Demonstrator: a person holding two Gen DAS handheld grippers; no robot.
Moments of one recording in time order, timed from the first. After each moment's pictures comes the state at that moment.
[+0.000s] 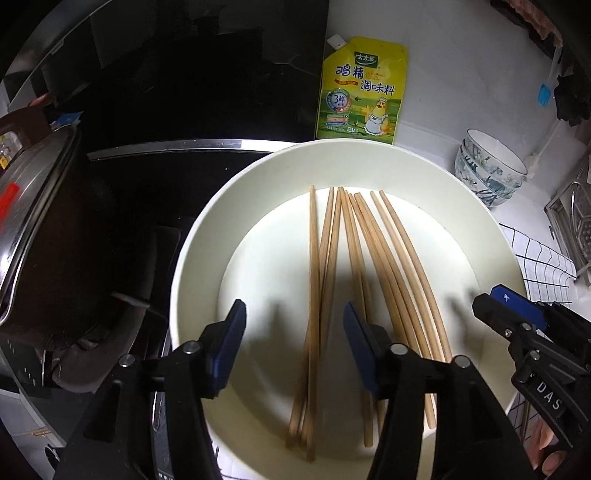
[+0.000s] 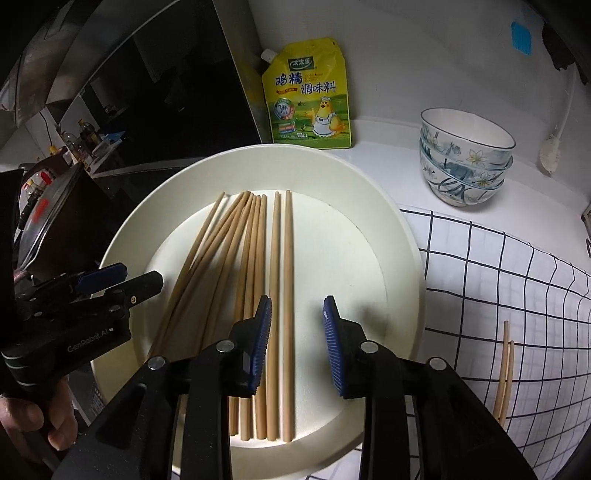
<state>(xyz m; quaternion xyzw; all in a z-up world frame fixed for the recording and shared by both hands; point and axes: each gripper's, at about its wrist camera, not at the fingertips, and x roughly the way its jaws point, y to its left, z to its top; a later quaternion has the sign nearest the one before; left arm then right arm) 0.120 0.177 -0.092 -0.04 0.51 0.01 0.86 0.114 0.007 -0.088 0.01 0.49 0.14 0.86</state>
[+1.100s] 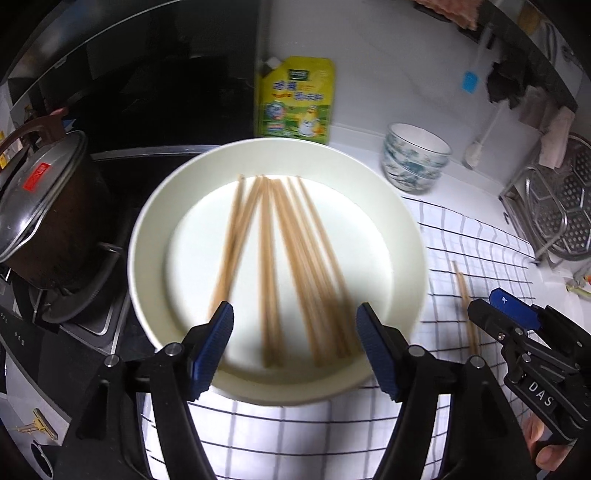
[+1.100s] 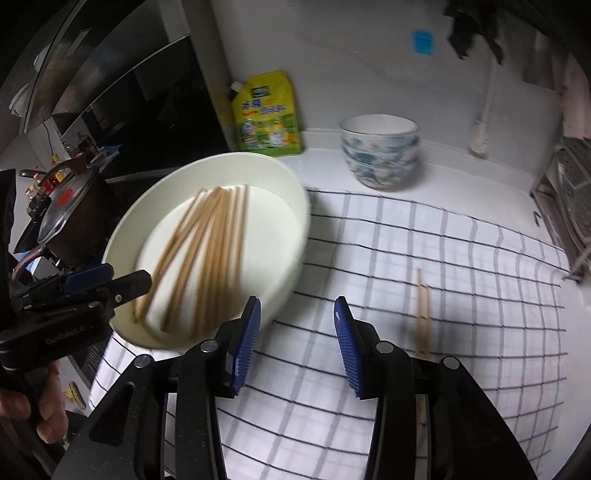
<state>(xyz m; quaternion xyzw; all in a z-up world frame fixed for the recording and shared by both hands) 0.045 0.100 -0.055 -0.05 0.48 -0.03 0.87 0.030 -0.082 -0.048 0.01 0.47 0.11 0.88</state>
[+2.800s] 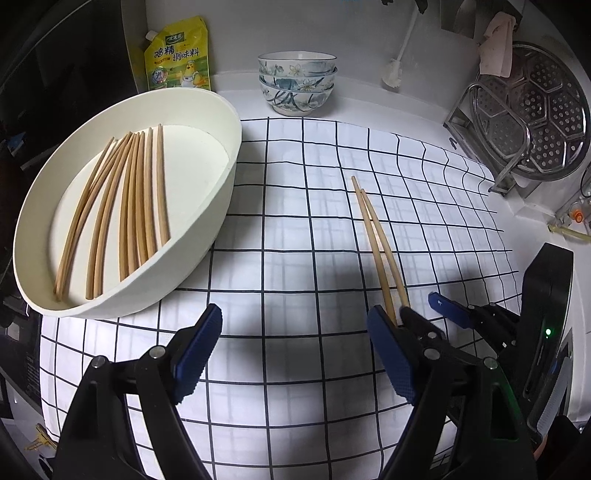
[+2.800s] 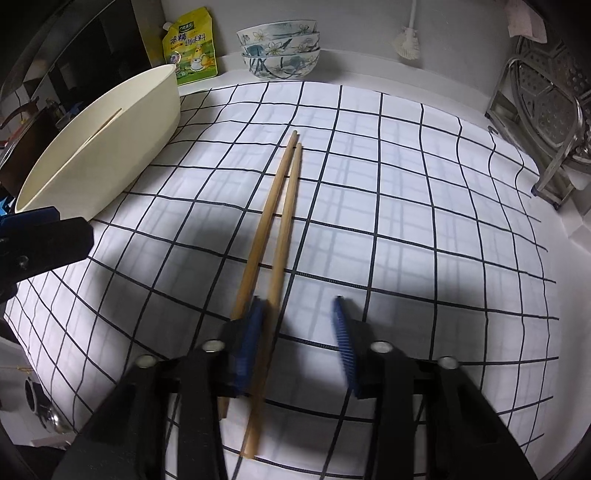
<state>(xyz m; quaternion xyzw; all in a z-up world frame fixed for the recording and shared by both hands) 0.011 -0.057 -0.102 -0.02 0.52 -0.09 0.85 -0.015 -0.202 -0.154 -0.03 0.52 0.07 0.85</state>
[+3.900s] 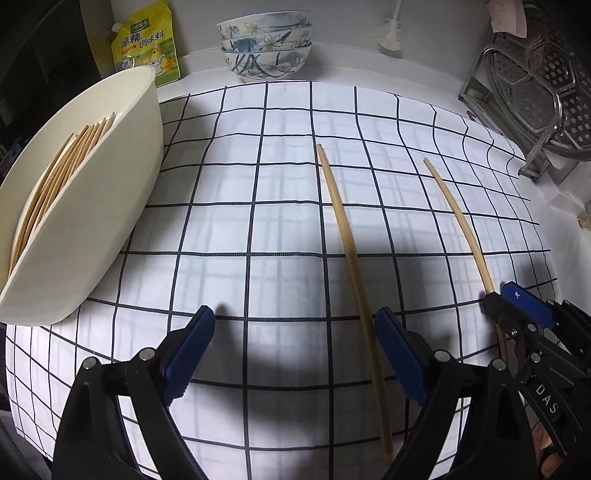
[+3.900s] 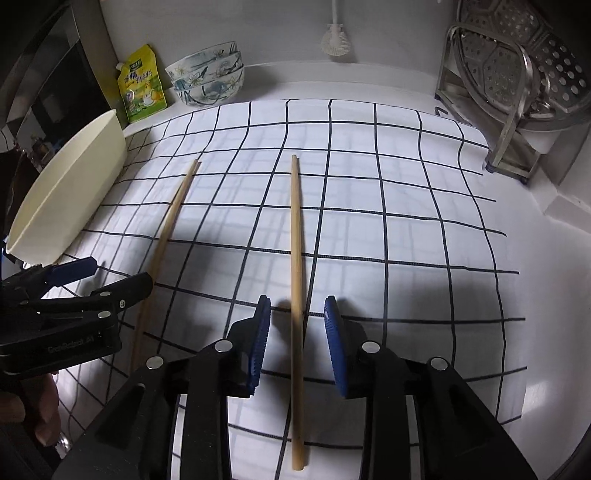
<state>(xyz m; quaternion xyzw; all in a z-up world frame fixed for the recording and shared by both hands) 0.043 -0.124 -0.166 0.01 0.53 -0.05 0.84 -0.007 -0.287 -0.152 0.01 0.50 0.04 0.86</state>
